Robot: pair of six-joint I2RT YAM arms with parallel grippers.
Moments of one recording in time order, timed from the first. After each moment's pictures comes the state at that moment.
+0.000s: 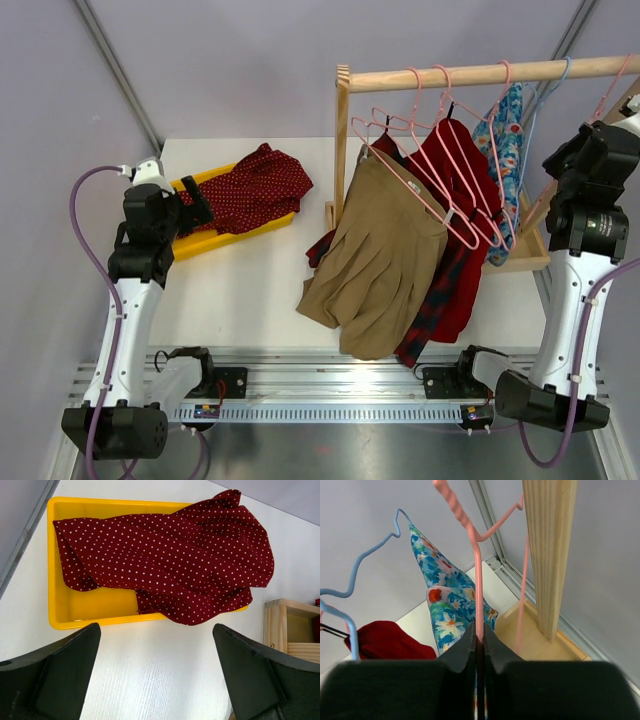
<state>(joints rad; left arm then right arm) 0.03 0.94 1.02 -0.52 -0.07 -0.30 -0.26 1.14 1.59 -0.60 0.22 0.34</state>
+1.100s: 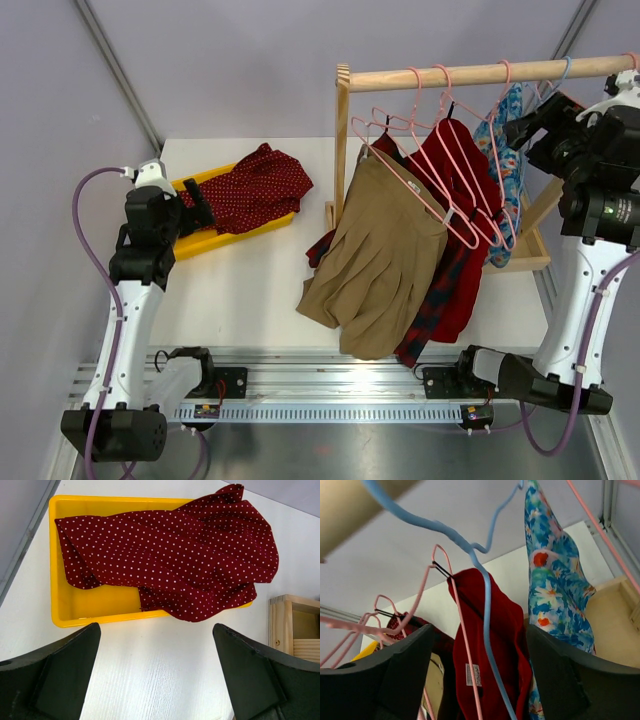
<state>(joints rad) 0.01 0.93 1.01 -0.53 -0.08 -0.29 -0.26 1.22 1.84 -0.81 -0.24 0.43</state>
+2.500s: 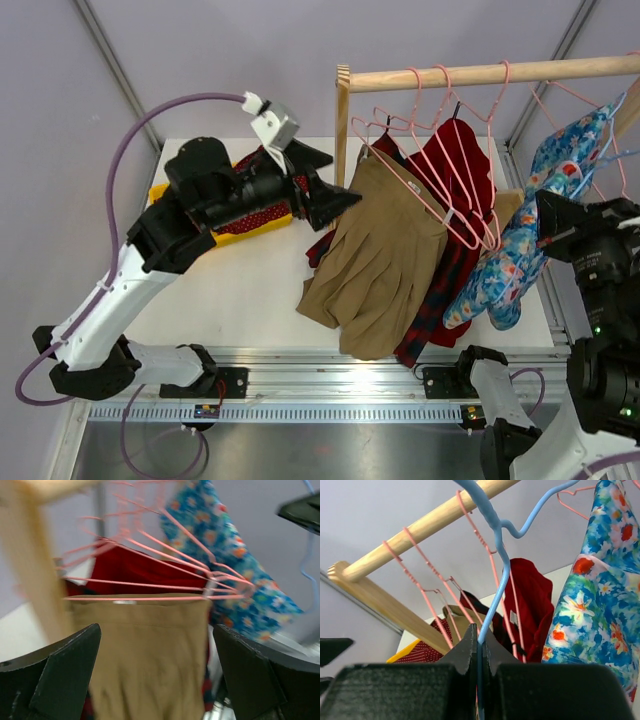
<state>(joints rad) -0.86 1.26 1.79 -0.50 0.22 -0.17 -0.26 0.83 1.93 -1.04 -0.23 0.50</state>
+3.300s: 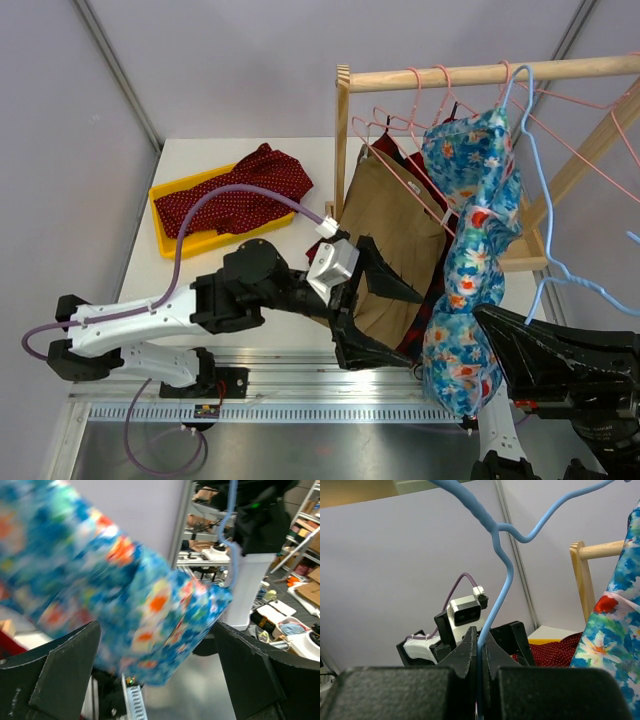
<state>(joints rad) -1.39 1.18 1.33 0.09 0.44 -0.27 -0.23 0.55 1.94 -0.63 -0.78 0.94</state>
